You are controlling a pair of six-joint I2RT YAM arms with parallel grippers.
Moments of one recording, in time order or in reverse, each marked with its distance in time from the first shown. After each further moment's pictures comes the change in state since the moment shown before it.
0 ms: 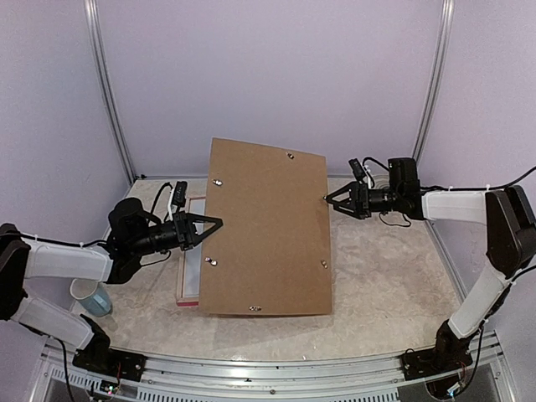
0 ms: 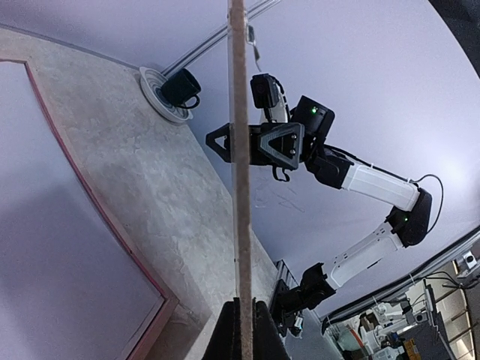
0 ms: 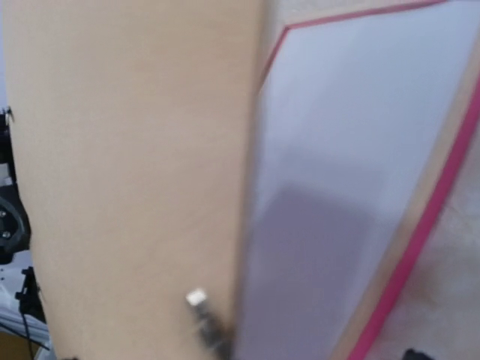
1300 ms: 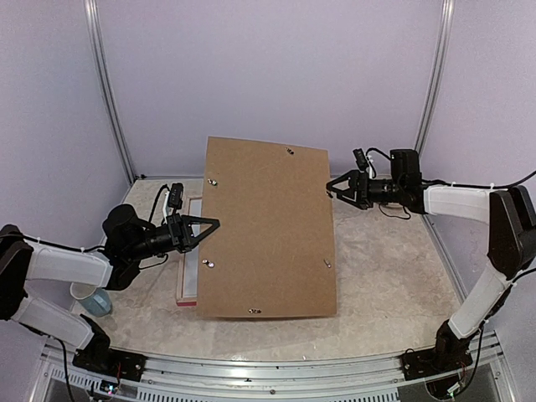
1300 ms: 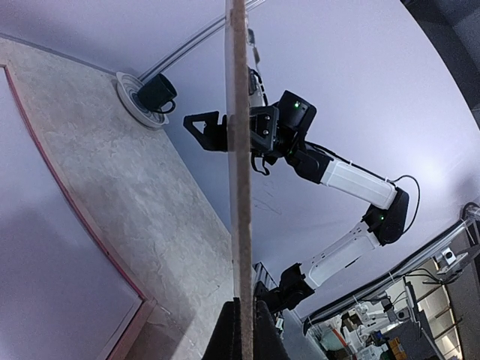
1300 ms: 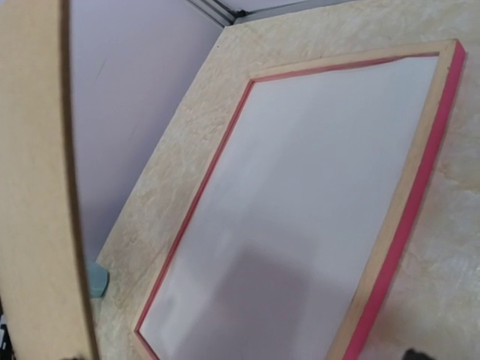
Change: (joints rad) left arm 0.004 0.001 -0.072 0.192 0.035 -0.091; right arm -0.003 -0.011 0.057 0.003 0.119 0.062
